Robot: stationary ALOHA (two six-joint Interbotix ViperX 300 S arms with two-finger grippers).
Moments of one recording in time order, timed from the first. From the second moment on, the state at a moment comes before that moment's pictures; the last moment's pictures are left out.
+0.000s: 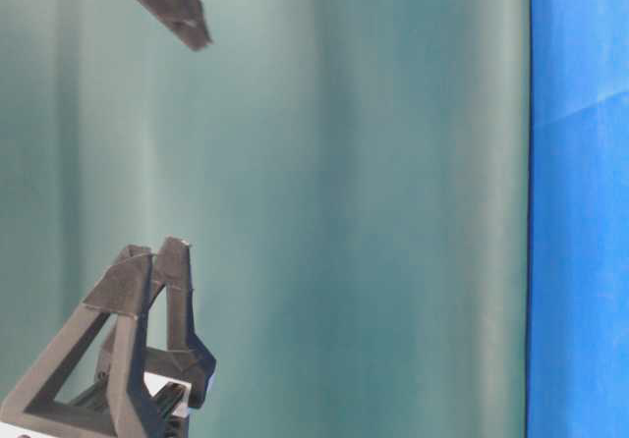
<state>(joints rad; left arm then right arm) -0.02 -0.36 0.68 0.01 -0.23 -0.02 0.05 -0.64 0.71 -0.56 0.32 0.71</state>
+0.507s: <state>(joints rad) -0.02 -0.36 0.68 0.01 -0.23 -0.02 0.05 -0.67 0.71 -0.60 0.28 0.71</state>
